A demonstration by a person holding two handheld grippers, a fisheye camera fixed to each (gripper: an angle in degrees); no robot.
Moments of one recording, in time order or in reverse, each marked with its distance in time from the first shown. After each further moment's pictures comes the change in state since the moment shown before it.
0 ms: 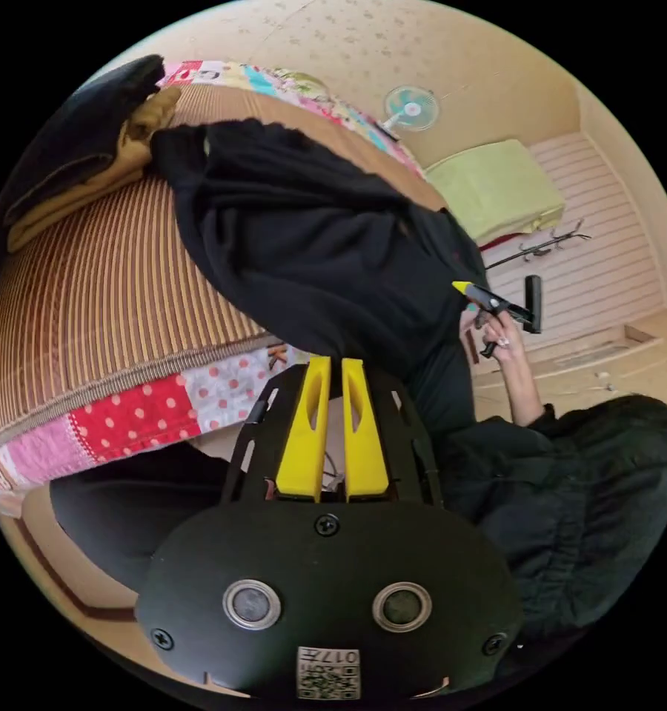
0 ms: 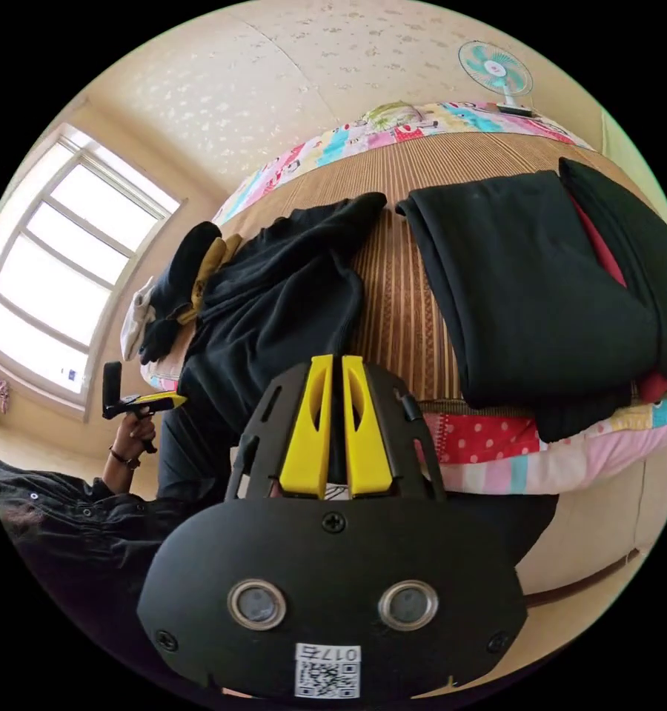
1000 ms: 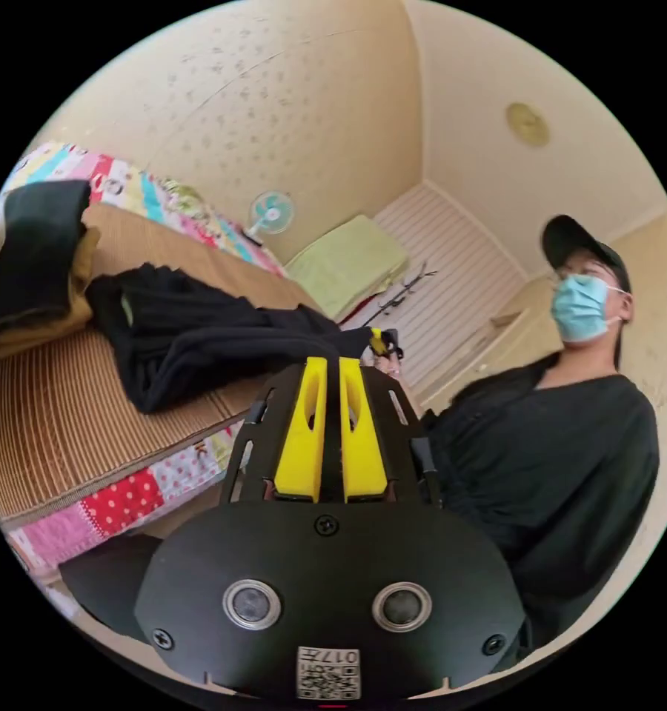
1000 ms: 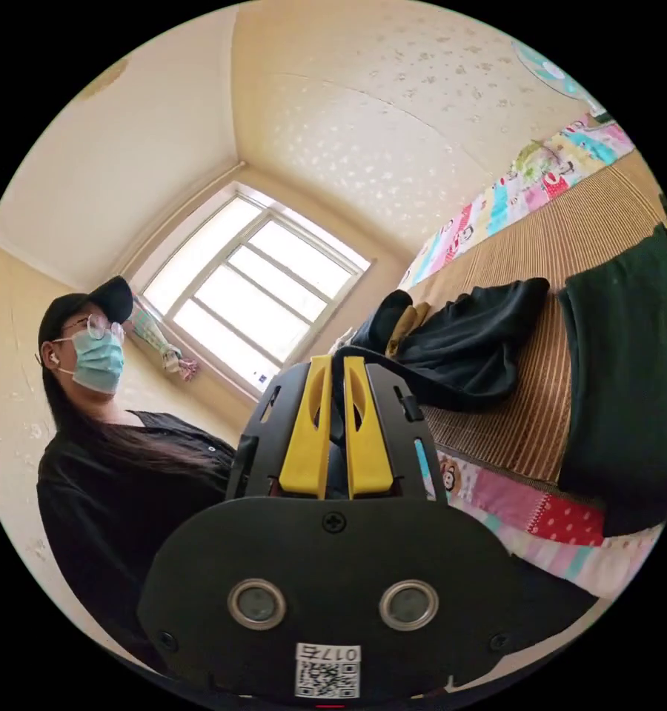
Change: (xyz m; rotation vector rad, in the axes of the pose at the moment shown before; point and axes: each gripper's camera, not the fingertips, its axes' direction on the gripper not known) left arm 0.045 0.053 -0.175 0.359 0.467 0.320; right arm 0.062 0.001 -0.151 0.176 -0.738 -0.248
